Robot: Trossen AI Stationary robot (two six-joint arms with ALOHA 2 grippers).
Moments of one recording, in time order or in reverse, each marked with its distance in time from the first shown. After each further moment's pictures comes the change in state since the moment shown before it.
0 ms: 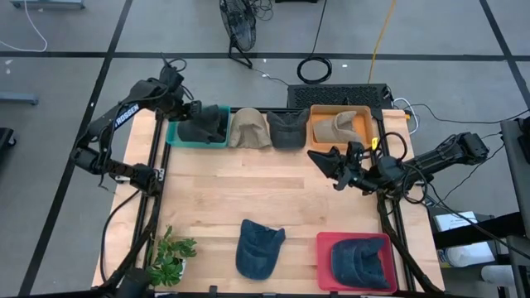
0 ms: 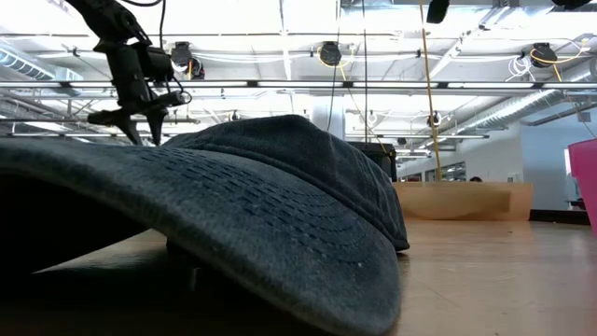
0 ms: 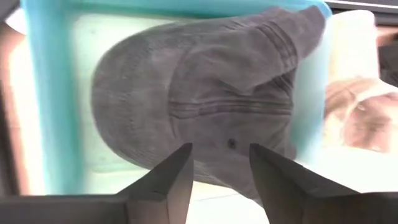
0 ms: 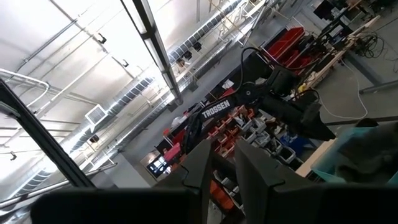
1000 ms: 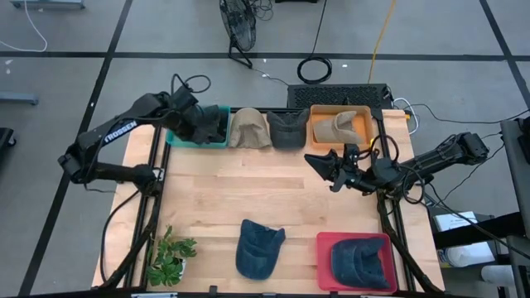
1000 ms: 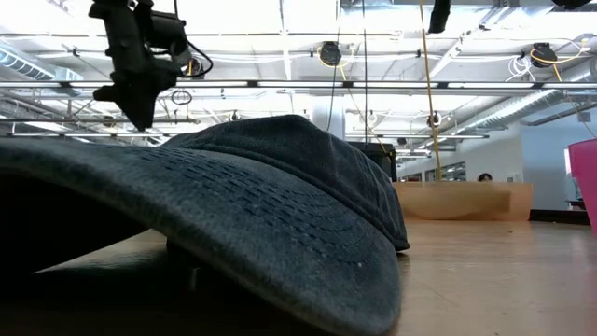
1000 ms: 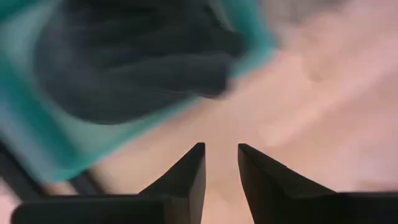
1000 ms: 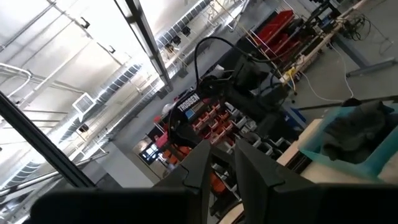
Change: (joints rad) left arm -0.357 -0.137 0.001 -0.189 -0.121 0.166; right arm 0.000 0.000 0.000 -0.103 0.002 0.070
